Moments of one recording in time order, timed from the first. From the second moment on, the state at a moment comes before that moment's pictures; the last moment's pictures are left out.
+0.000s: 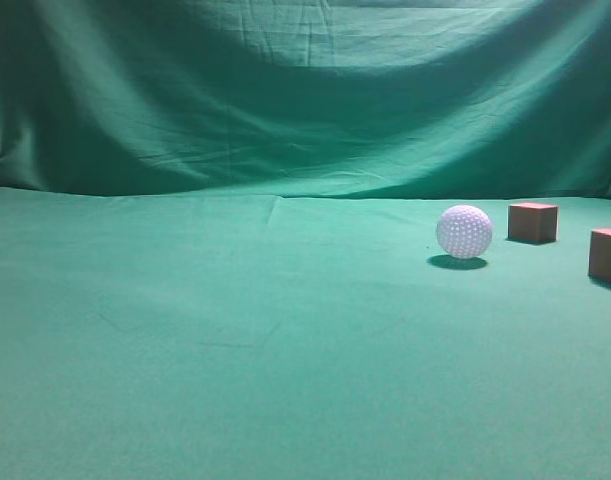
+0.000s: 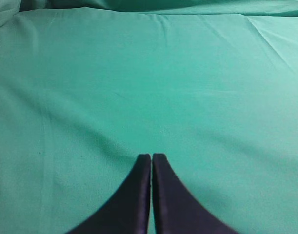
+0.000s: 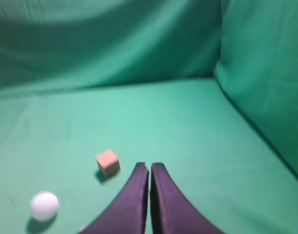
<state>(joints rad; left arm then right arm) -0.03 -0.02 0.02 0.14 0.35 -0.09 0.12 0.49 -0.38 -0.23 0.30 0.34</state>
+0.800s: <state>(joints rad) -0.03 -0.02 0.02 0.14 0.35 -0.09 0.40 1.42 -0.92 0.30 0.67 -0.39</state>
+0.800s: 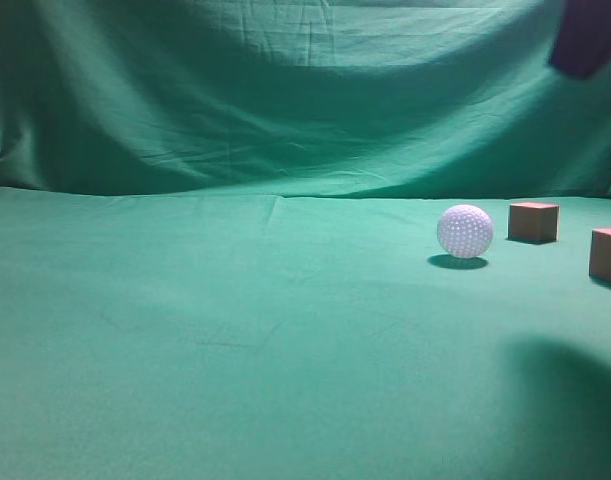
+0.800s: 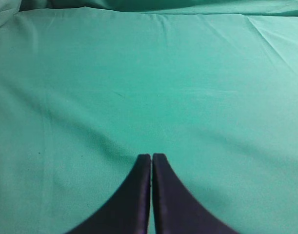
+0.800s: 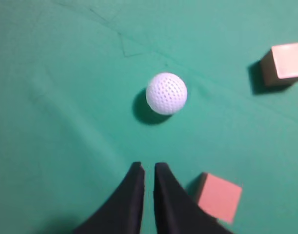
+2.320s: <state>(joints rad) -0.03 -0.02 0.02 0.14 0.35 -0.09 0.59 1.99 -1.58 0.53 0.46 -0.49</state>
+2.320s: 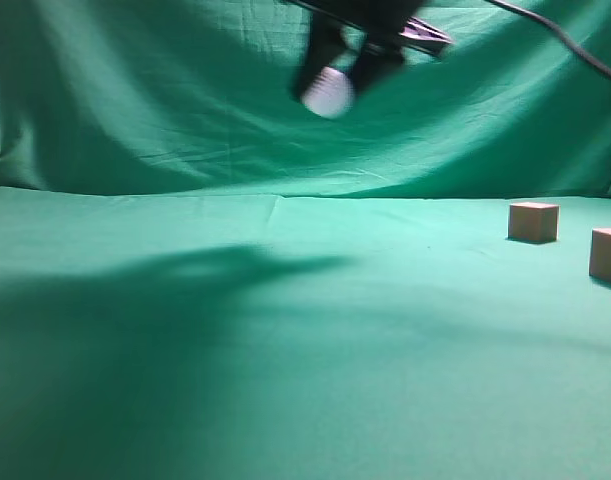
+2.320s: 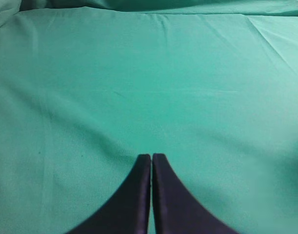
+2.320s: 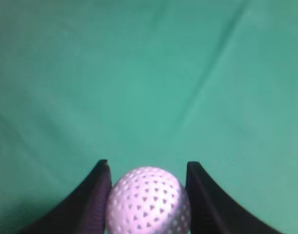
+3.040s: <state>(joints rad) -0.03 -0.02 0.02 0.14 0.35 -0.09 0.90 2.68 -2.27 0.57 0.17 -0.51</state>
